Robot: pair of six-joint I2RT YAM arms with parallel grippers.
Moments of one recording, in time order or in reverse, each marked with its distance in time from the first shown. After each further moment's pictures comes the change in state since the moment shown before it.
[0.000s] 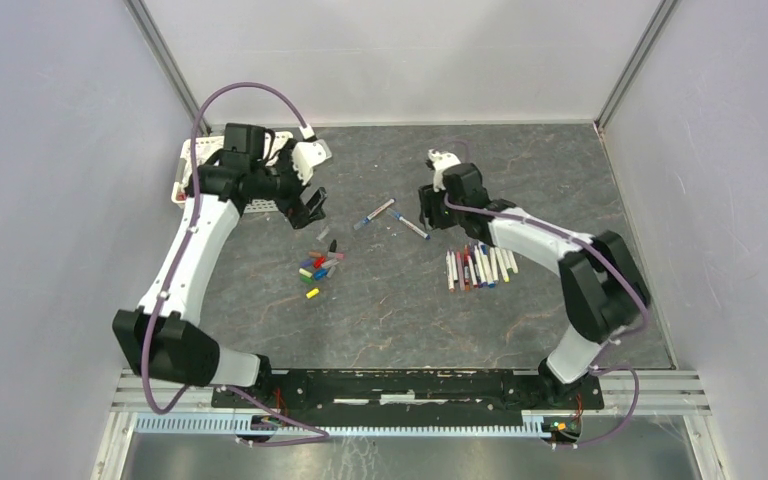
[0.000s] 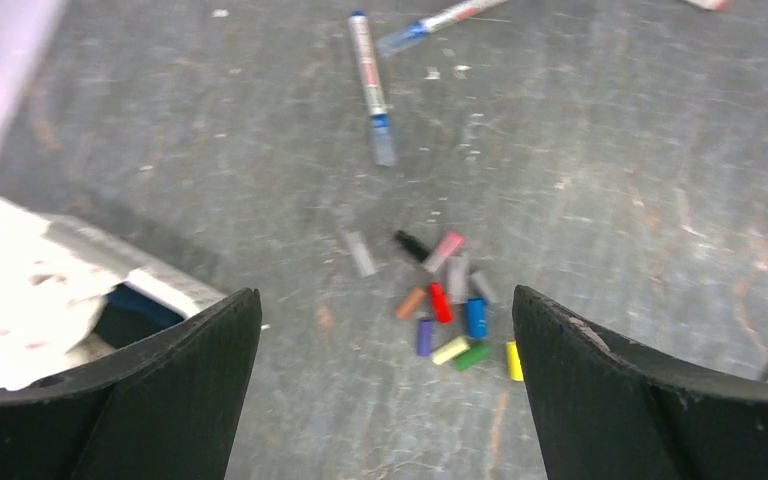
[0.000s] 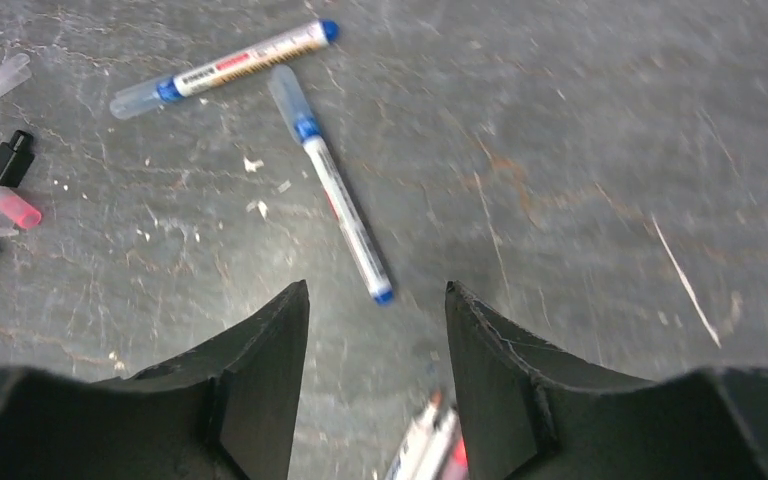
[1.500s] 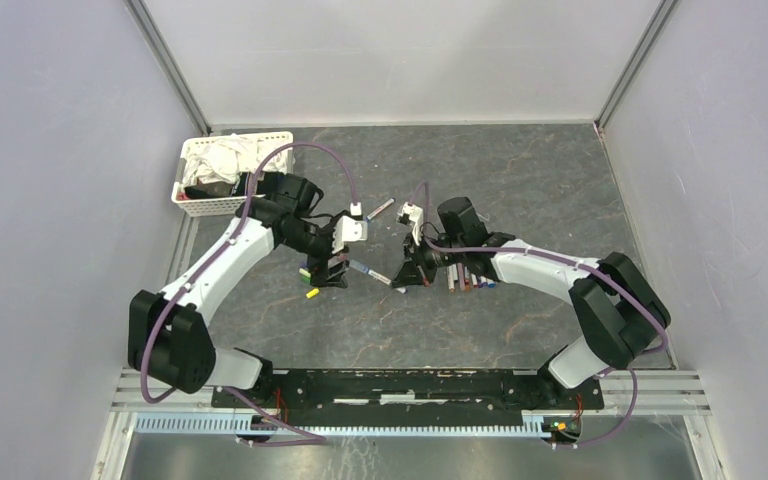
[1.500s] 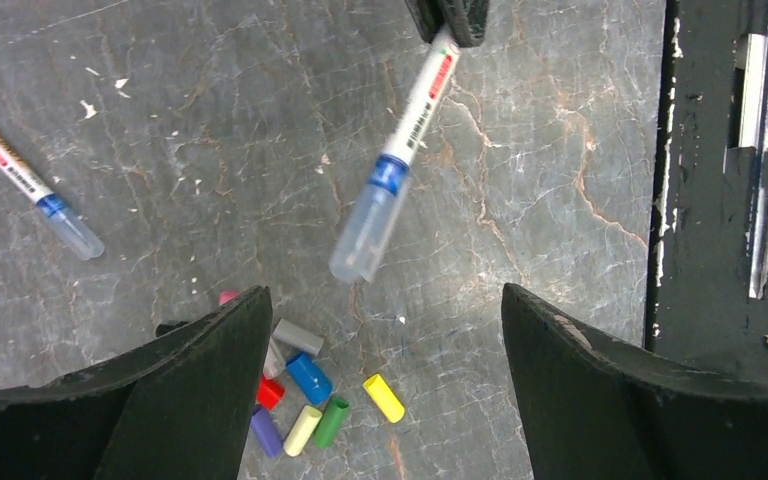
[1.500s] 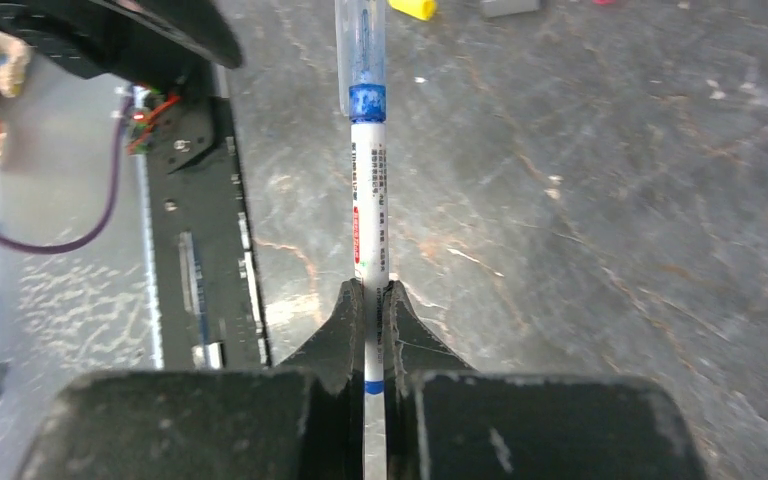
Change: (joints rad) left arm -0.201 -0.047 -0.354 -0.001 0.121 0.276; right arm 0.128 -0.079 -0.190 0.113 -0.798 -0.133
